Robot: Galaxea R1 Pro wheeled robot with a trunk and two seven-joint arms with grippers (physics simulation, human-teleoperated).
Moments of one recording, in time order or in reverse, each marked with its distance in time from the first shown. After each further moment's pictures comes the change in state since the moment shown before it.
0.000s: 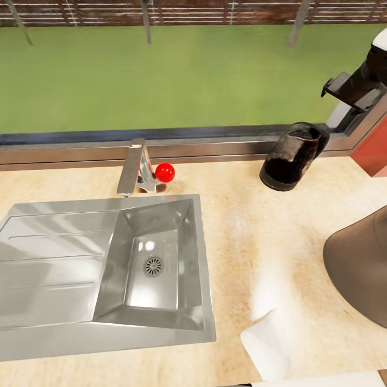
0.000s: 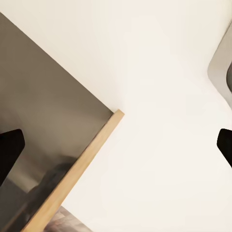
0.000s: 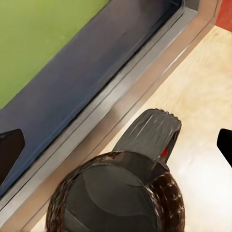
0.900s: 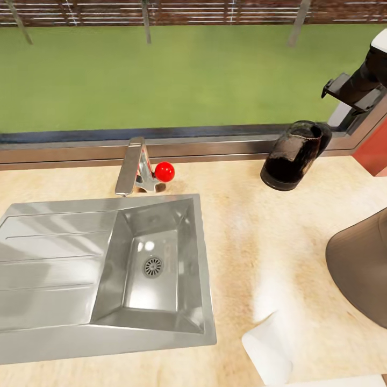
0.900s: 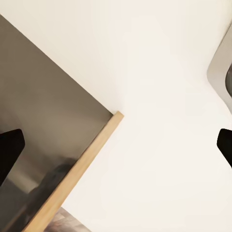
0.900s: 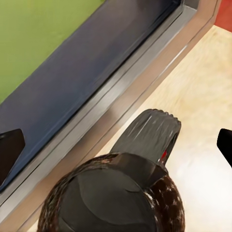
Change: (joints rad) left arm 0.000 0.003 0.000 0.001 0.000 0.000 0.000; right arm 0.002 0.001 0.001 0.000 0.010 0.002 -0.006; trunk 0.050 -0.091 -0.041
